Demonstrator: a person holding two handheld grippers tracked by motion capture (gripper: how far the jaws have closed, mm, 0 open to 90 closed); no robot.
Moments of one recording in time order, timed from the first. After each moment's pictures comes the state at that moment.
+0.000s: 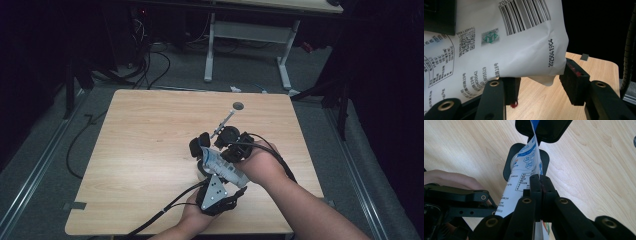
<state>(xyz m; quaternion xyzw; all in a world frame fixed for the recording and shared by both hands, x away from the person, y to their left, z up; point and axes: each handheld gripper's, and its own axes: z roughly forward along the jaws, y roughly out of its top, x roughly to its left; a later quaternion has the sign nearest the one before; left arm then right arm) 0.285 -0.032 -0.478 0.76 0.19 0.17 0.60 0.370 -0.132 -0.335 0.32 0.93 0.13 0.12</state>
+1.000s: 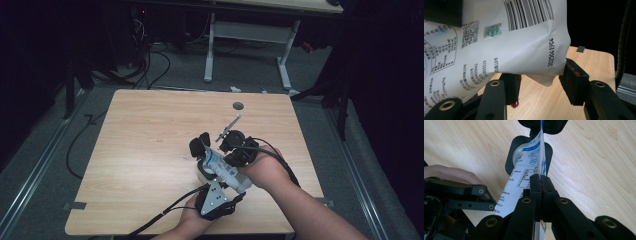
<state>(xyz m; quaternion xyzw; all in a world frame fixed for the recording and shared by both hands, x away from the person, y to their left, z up) 0.278 -0.029 -0.489 0.77 0.17 0.17 0.59 0.363 -0.144 -0.343 0.33 0.93 0.14 0.11</state>
